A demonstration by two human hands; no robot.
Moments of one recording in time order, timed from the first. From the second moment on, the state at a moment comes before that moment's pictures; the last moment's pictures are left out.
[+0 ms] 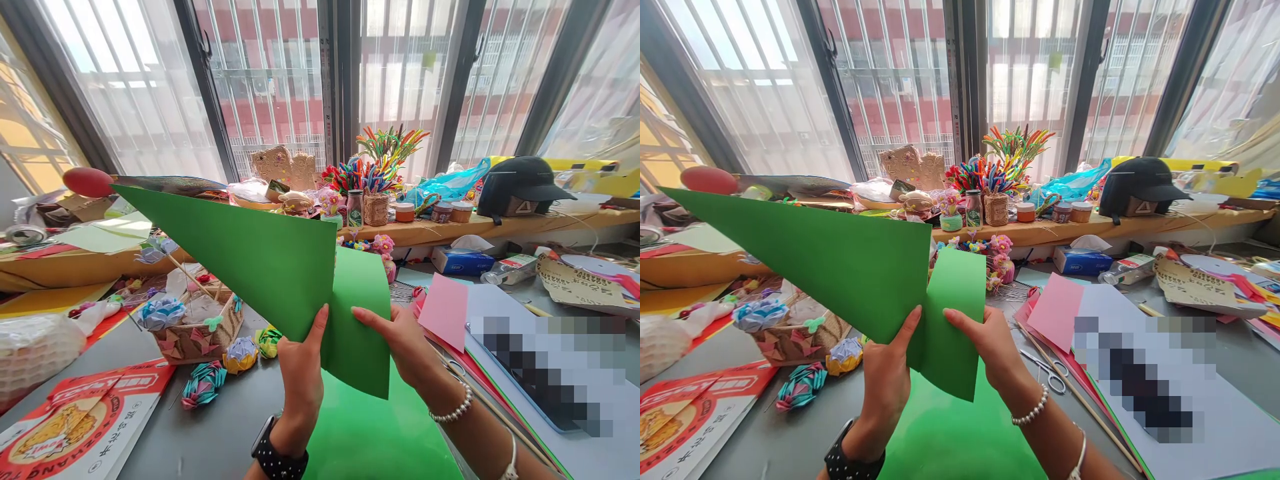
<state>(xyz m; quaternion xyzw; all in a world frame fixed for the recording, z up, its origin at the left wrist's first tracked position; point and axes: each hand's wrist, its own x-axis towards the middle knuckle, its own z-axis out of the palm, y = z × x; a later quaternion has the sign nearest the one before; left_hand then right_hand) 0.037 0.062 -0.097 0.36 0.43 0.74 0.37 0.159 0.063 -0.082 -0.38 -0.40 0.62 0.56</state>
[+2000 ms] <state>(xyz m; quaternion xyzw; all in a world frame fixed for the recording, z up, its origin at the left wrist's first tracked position) 0.030 0.063 -0.090 0.37 0.40 0.72 0.44 0.160 0.065 -0.083 -0.38 -0.37 0.63 0.57</state>
